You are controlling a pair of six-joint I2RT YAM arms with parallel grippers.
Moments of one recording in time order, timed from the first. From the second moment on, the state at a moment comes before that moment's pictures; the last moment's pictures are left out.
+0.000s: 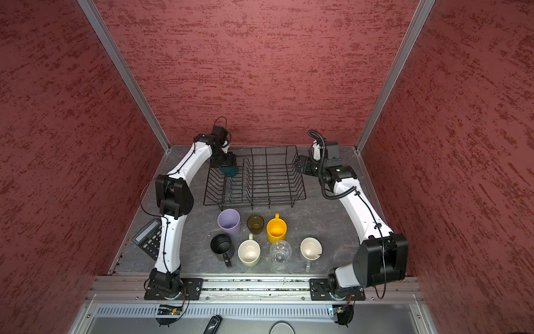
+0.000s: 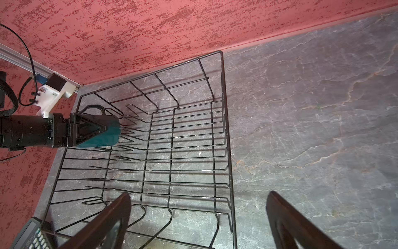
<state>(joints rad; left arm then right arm) -0.25 2.34 2.29 -1.16 0.04 -0.22 0.15 1.44 1.31 -0.54 -0.21 0.36</state>
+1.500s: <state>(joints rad) -0.10 1.32 1.33 -0.21 0.37 -0.43 0.57 1.17 1.20 -1.07 -0.07 0.47</state>
